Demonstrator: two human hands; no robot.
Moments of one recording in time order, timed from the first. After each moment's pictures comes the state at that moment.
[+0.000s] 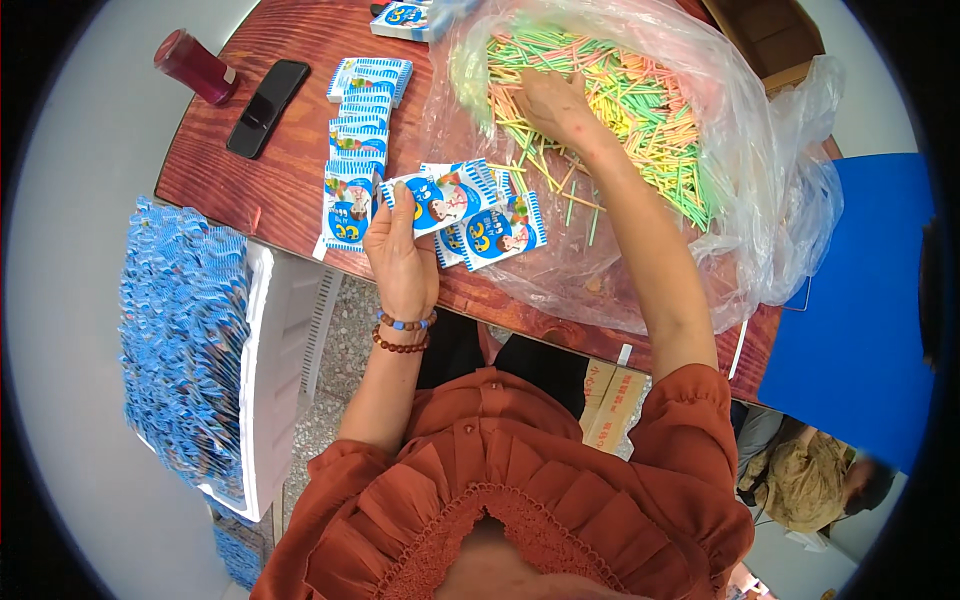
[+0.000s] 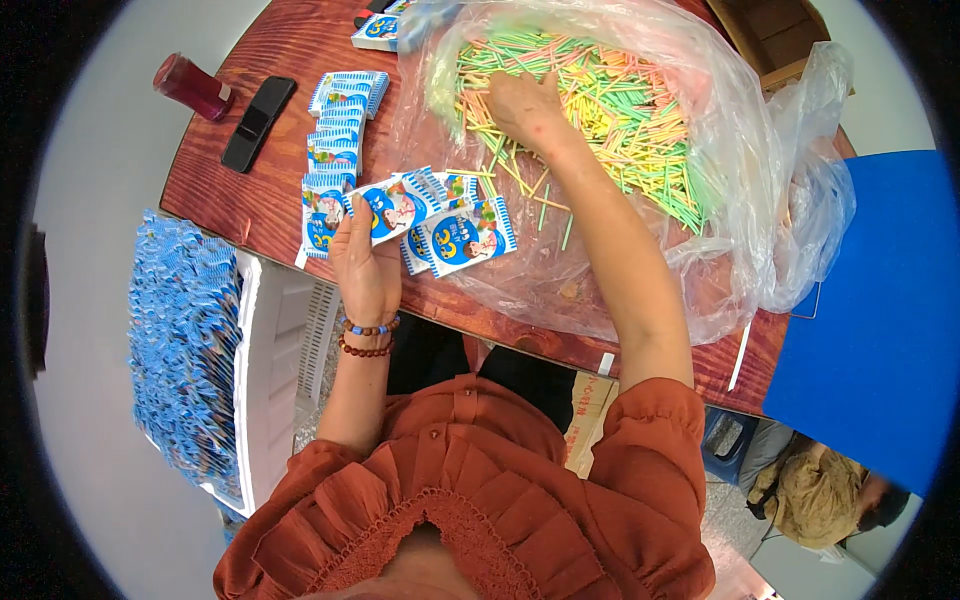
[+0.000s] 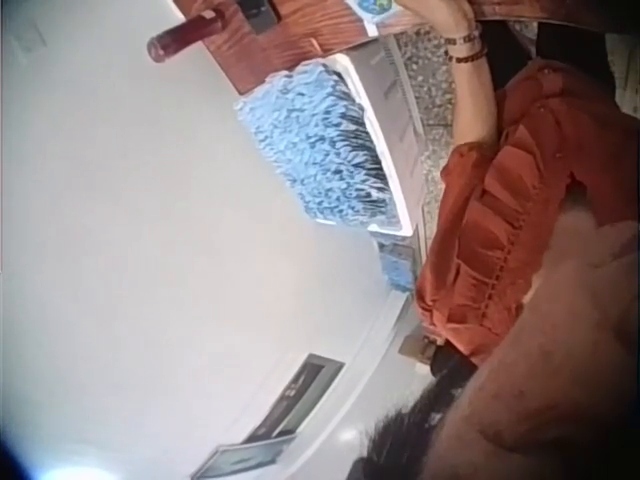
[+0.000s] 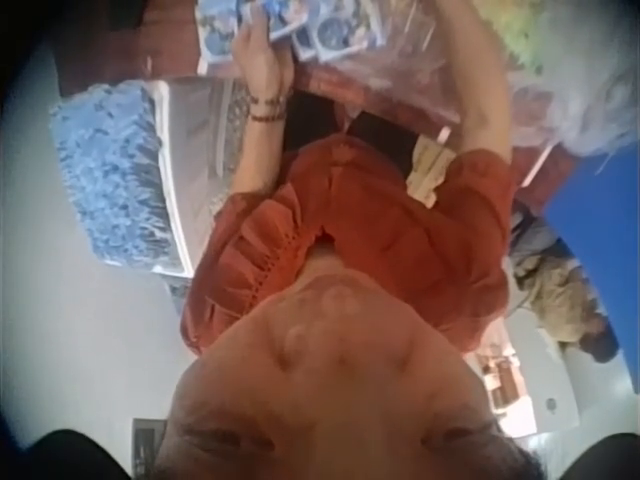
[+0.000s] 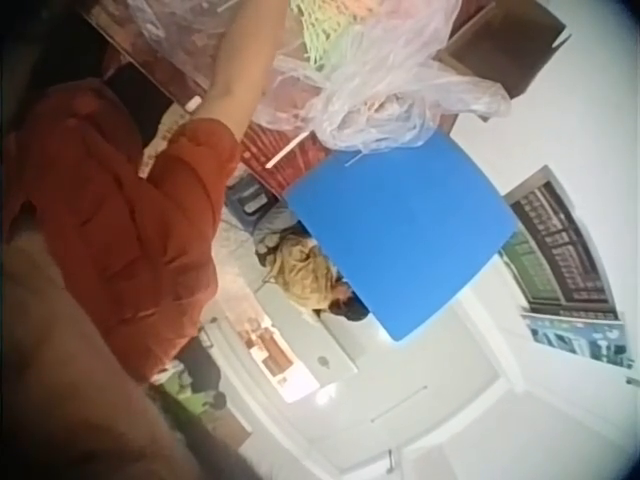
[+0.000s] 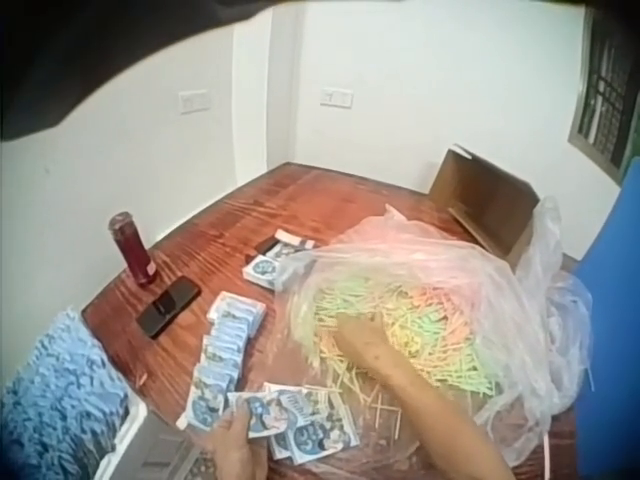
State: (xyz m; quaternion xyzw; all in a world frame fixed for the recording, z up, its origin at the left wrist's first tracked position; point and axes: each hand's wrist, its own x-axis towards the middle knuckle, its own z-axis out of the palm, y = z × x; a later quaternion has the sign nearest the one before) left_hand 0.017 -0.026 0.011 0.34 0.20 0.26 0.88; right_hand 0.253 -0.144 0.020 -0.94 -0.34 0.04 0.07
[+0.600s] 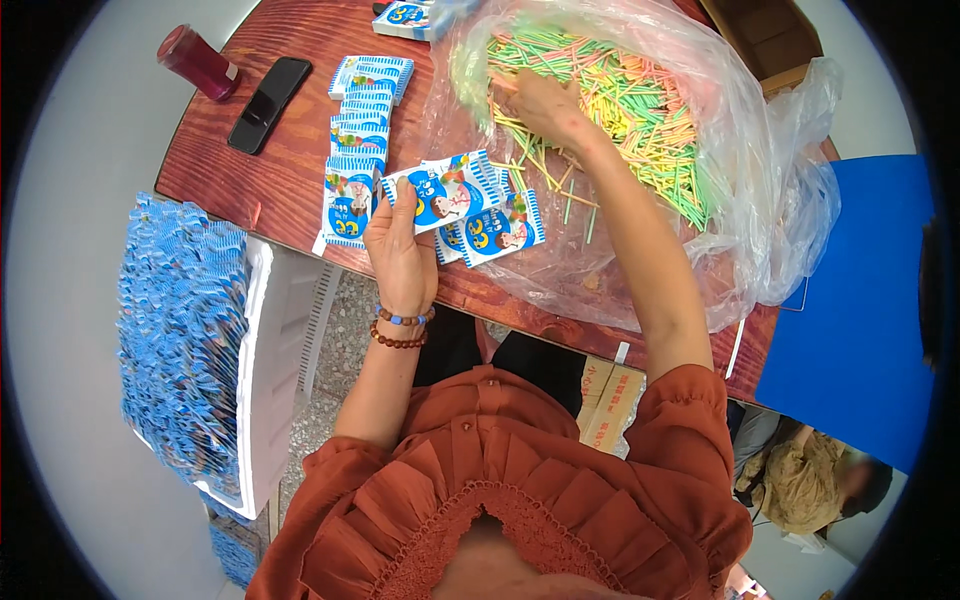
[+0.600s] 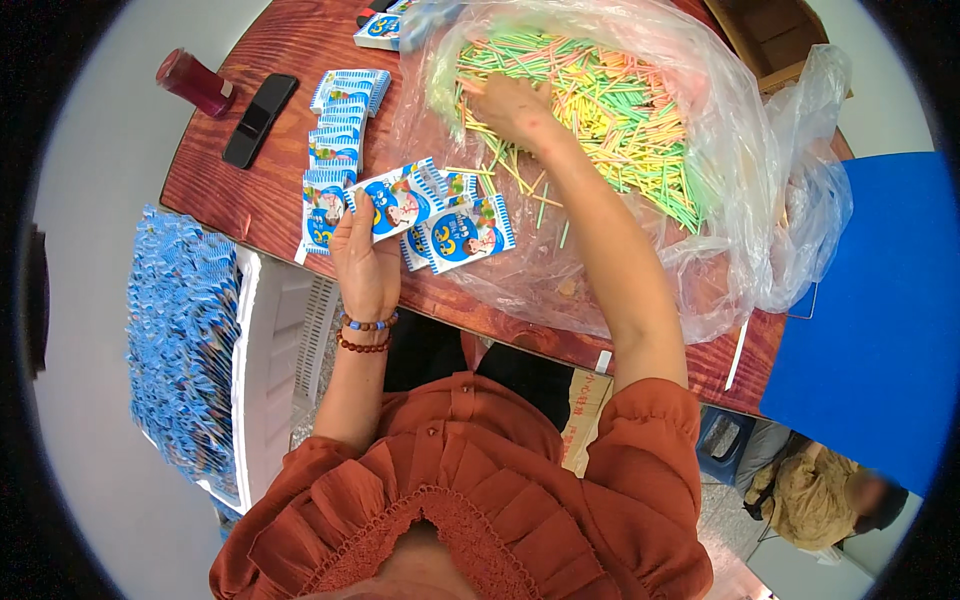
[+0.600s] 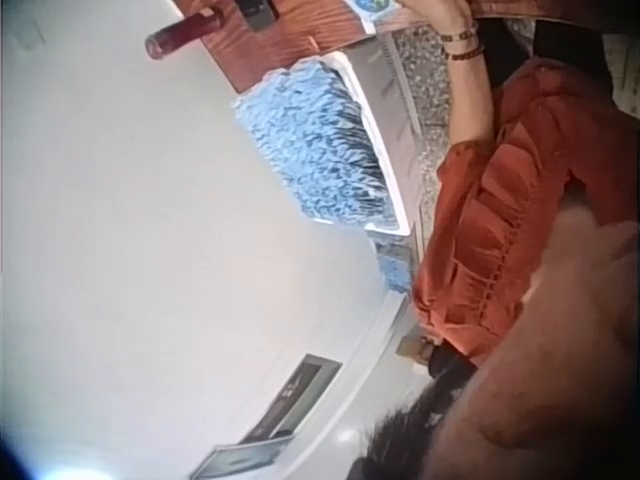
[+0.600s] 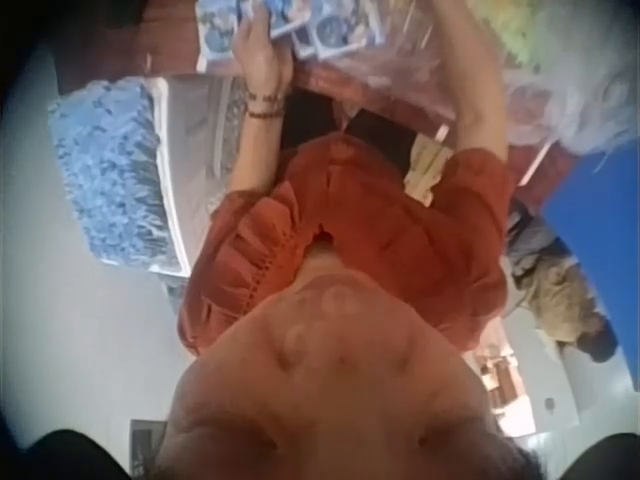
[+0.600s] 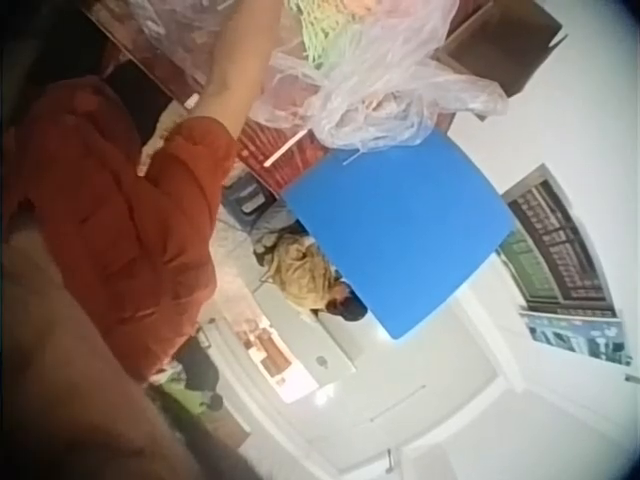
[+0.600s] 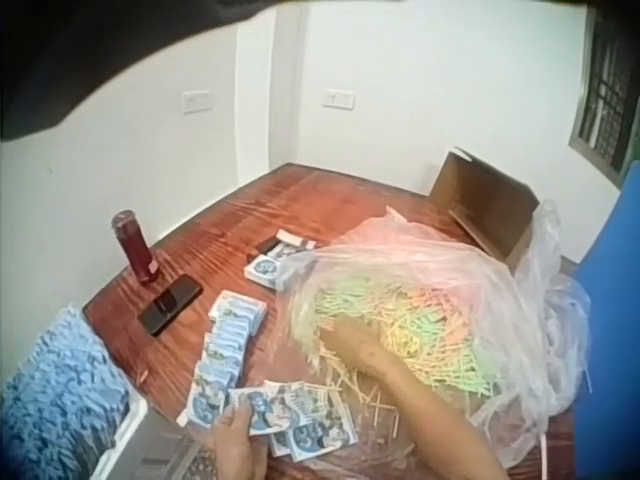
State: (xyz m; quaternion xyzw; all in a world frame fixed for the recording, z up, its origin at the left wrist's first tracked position) left_hand 0.017 -0.026 0.011 0.33 0.18 0.26 0.89; right_hand 0.242 -0.130 0.033 -0.95 -0.27 0.10 0.10
